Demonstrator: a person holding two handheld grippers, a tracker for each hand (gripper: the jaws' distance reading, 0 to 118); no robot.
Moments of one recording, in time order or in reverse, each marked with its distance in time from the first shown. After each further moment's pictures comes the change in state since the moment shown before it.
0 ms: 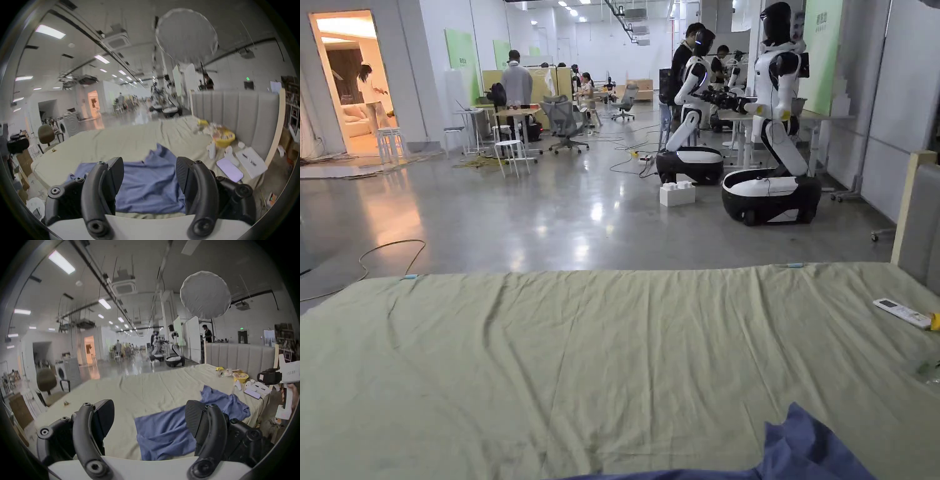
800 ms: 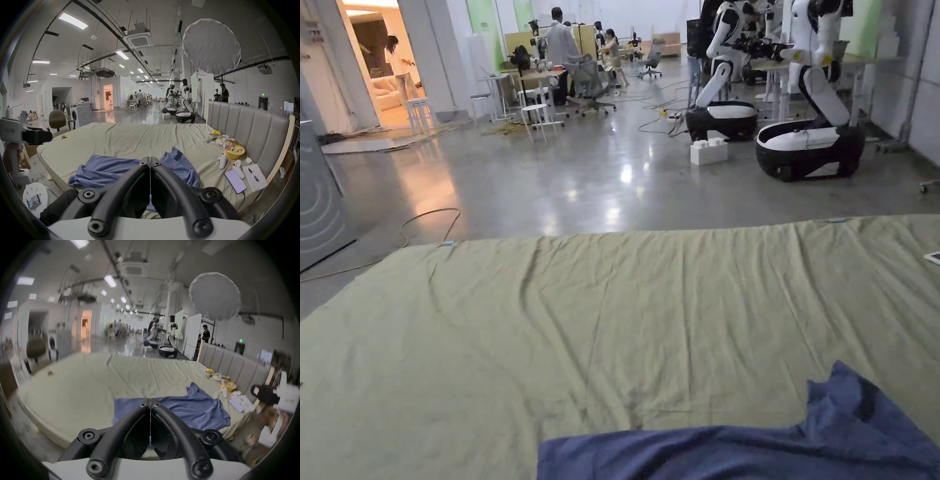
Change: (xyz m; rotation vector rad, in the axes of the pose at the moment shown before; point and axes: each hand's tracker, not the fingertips) left arm -0.017 -0.028 -0.063 -0.222 -0.140 0.346; right arm -0.035 0.007 -0.006 -0.055 0.107 0.107
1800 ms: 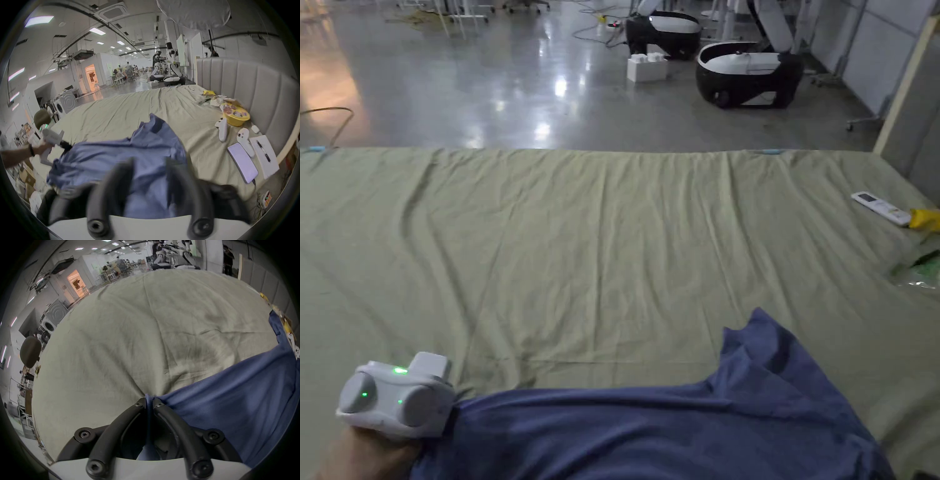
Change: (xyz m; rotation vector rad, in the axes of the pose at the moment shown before) left arm -0.078 -0.046 -0.383 -0.733 0.315 -0.340; right arm 0.131 -0.037 -0.159 -0.349 -0.067 -0.216
